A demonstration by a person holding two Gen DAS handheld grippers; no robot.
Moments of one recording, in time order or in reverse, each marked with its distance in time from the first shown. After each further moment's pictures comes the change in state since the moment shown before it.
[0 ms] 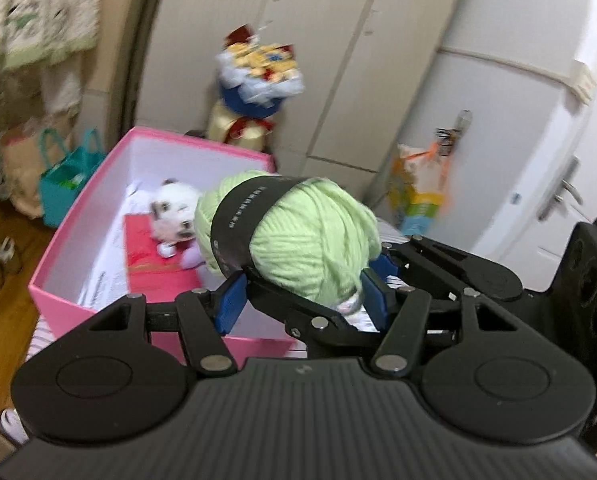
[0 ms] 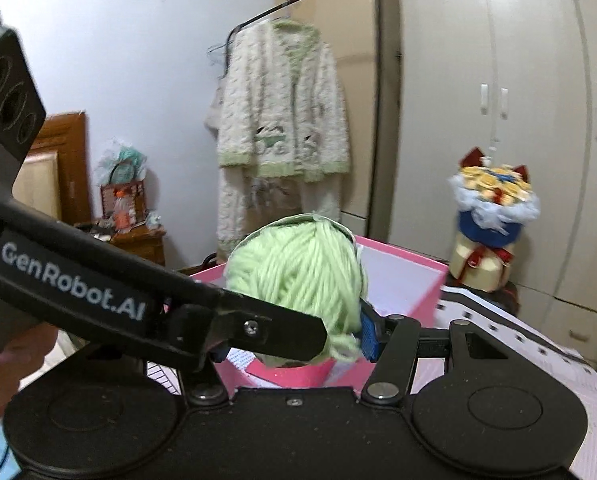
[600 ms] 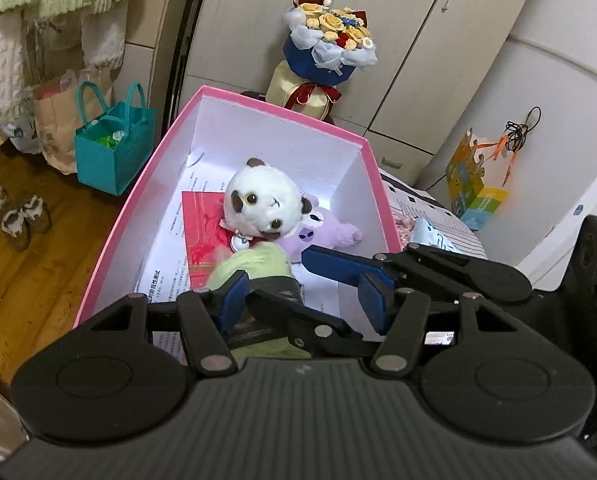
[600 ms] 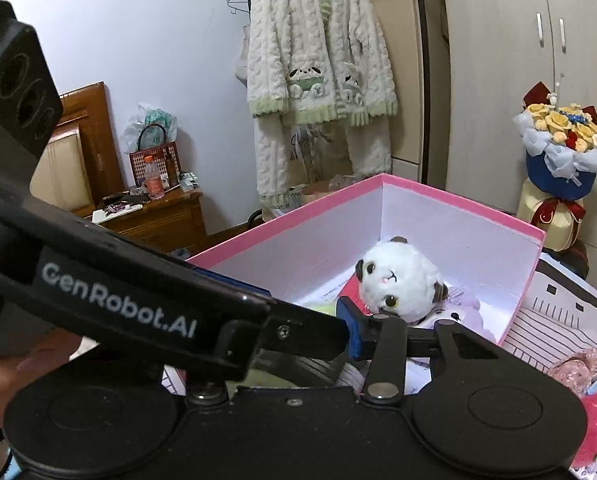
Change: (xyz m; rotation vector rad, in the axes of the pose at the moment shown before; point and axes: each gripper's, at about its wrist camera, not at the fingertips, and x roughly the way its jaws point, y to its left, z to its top) left arm 0.052 0.071 0.021 -0.087 0.105 0.091; right arm 0.096 -0.008 0.004 0.079 0.157 0.170
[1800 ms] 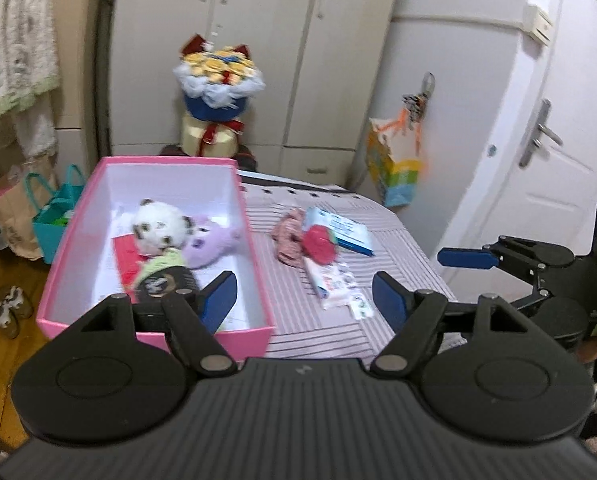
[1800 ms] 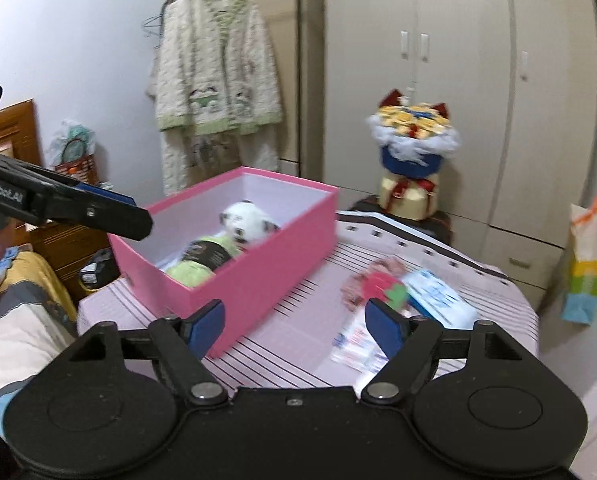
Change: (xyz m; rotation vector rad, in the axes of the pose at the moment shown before) left arm -0.081 -0.108 -0.046 0.317 -0.073 -0.118; right arm -0.201 -0.029 -0.072 0.078 -0.029 -0.320
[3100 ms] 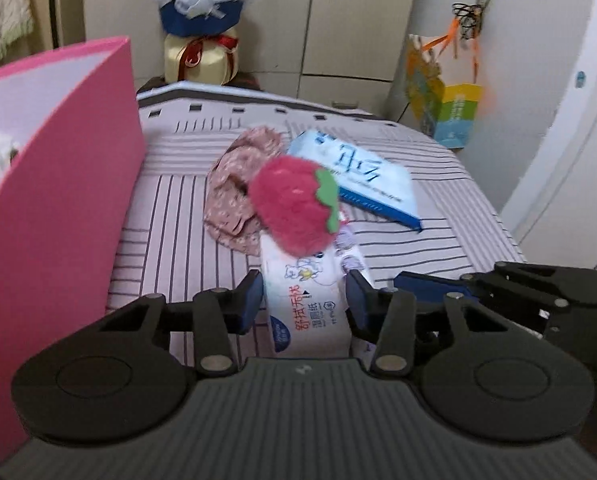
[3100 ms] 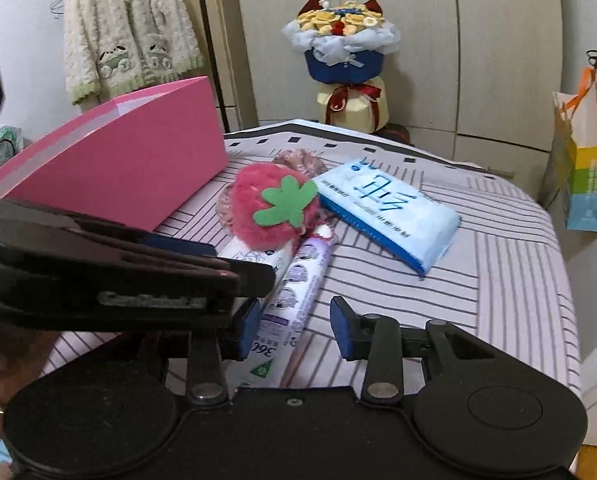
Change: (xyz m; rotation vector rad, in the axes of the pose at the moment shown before) left arm 0.254 -0.042 -0.028 -0.038 0.163 0.143; right arm 0.149 -0.100 -0.065 0.178 0.144 -0.054
